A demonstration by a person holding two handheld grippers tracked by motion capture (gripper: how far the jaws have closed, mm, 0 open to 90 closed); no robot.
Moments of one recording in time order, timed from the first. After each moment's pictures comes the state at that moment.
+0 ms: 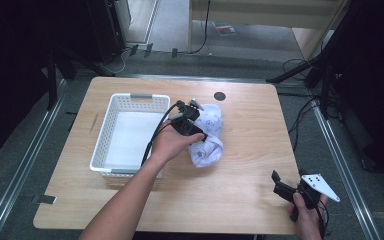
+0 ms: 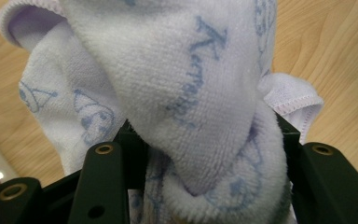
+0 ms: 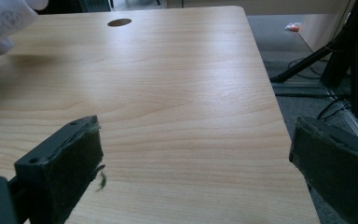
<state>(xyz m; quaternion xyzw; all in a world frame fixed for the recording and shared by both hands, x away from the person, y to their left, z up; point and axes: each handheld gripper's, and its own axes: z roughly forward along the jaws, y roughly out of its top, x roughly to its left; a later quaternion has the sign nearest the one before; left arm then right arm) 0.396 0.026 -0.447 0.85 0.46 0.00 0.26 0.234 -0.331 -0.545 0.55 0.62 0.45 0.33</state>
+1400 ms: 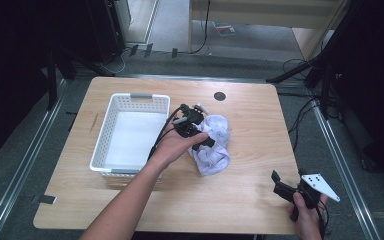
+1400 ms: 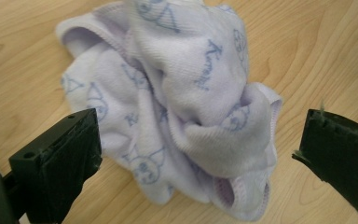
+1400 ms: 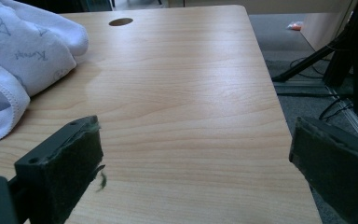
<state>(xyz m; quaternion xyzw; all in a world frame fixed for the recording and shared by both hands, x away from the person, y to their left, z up) 0.380 0.024 -0.439 0.85 0.45 0.04 0.28 0.234 -0.332 -0.545 0.55 0.62 0.45 0.33</state>
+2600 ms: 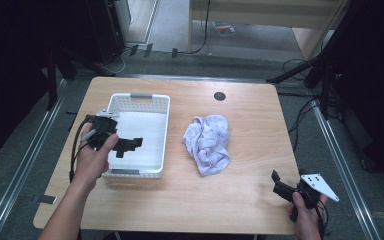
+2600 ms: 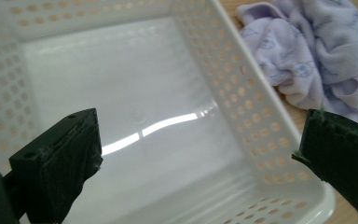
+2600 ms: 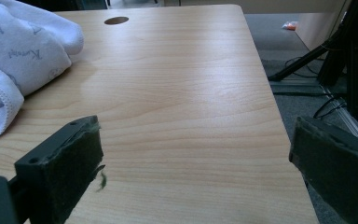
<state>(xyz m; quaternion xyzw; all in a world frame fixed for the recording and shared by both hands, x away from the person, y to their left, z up) 0.299 0.231 -0.426 0.74 0.56 0.13 0.35 0.235 -0.330 -0.545 0.56 0.62 0.45 0.34</state>
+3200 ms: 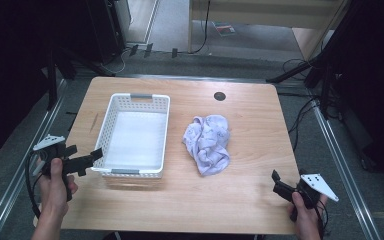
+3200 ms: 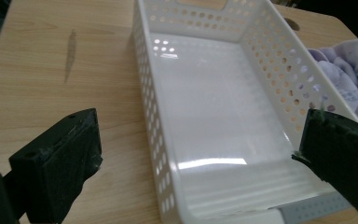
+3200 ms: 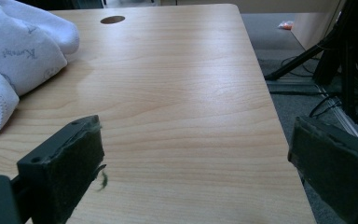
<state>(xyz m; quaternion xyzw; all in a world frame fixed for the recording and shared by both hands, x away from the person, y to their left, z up) 0.232 0.319 -0.467 0.63 0.62 0.19 0.43 0.234 -0.330 -0.545 0.56 0.61 0.44 0.34</state>
